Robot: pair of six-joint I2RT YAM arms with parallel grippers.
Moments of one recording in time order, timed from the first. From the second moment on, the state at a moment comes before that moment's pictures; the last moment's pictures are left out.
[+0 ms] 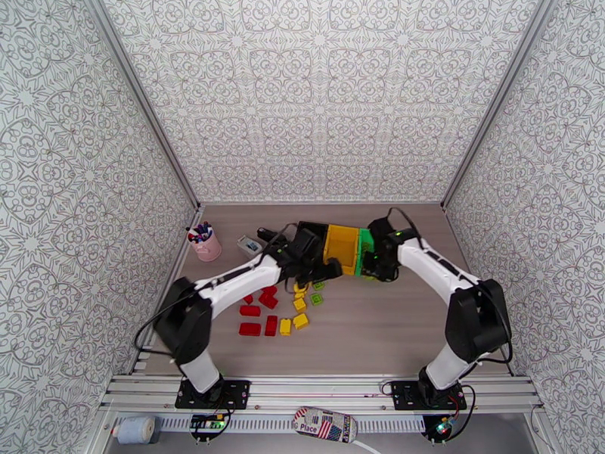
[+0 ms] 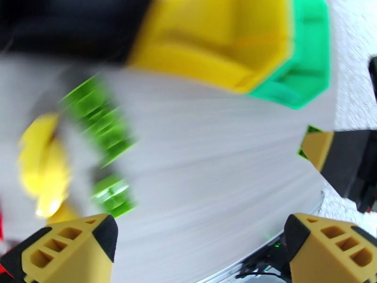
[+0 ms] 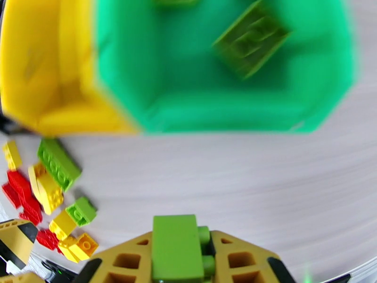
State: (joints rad) left arm -0.73 1.82 1.45 -0.54 0.29 -0.86; right arm 0.29 1.68 1.37 -1.00 -0.11 0.62
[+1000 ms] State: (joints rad) left arm -0.62 1.79 1.52 -0.71 0.21 -0.76; right arm 0.28 1.86 1.69 -1.11 -0.14 0.51
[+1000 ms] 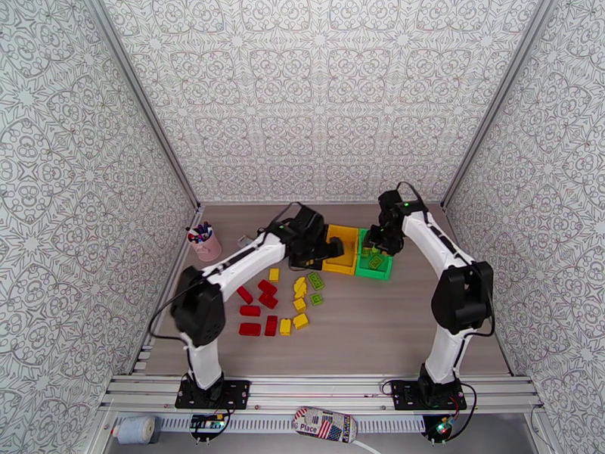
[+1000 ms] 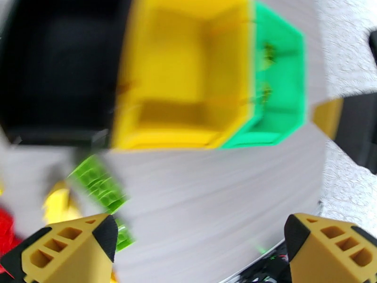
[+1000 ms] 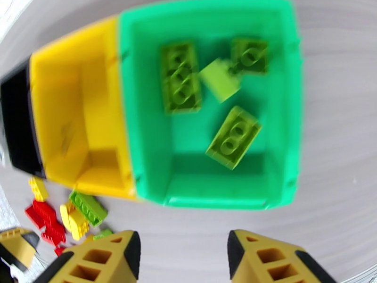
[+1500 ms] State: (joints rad) left arm -0.45 1.35 1.02 -0.69 0.11 -0.85; right arm 0.68 1.96 1.65 -1.05 -0.14 0.57
